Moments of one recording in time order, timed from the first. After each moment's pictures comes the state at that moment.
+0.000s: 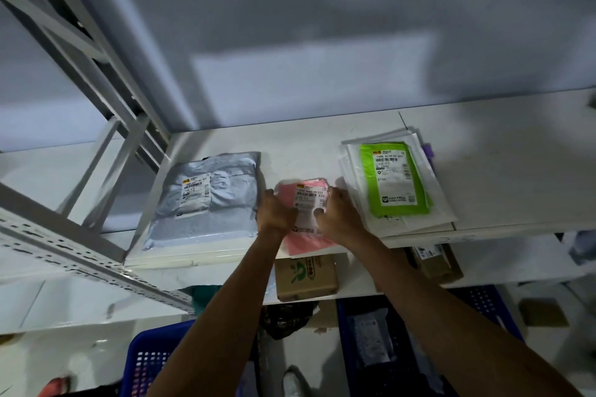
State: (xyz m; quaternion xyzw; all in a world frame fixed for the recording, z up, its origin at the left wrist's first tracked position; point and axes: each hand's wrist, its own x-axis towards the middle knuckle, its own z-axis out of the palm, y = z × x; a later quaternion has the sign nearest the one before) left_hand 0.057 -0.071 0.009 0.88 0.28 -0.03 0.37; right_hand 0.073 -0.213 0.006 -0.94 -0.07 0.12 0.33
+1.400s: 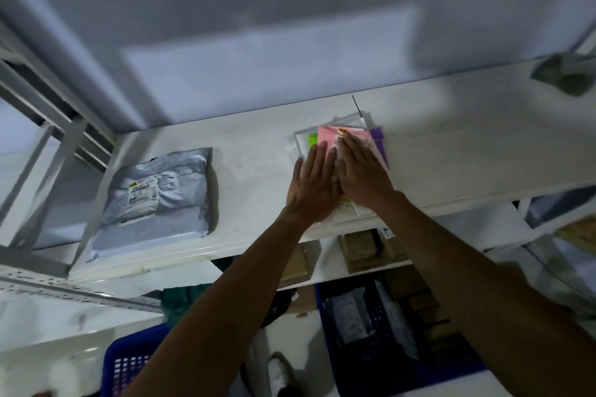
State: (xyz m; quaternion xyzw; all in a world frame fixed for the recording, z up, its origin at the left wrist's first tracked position) left_hand 0.110 -0.212 -0.017 0.98 -0.16 0.06 0.06; right_hand 0.140 -0.363 -0.005 -0.96 -0.23 -0.11 0.12
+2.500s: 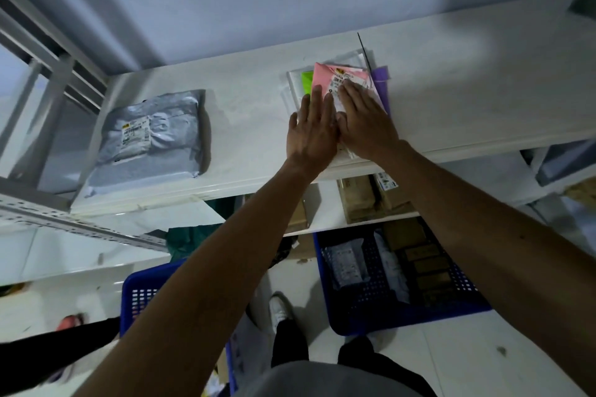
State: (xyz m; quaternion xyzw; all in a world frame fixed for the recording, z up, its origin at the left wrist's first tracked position) left_hand 0.095 -0.237 -0.017 1.00 -0.05 0.05 0.05; right_hand 0.129 -0.380 -0.011 -0.96 -0.26 -0.07 0.11
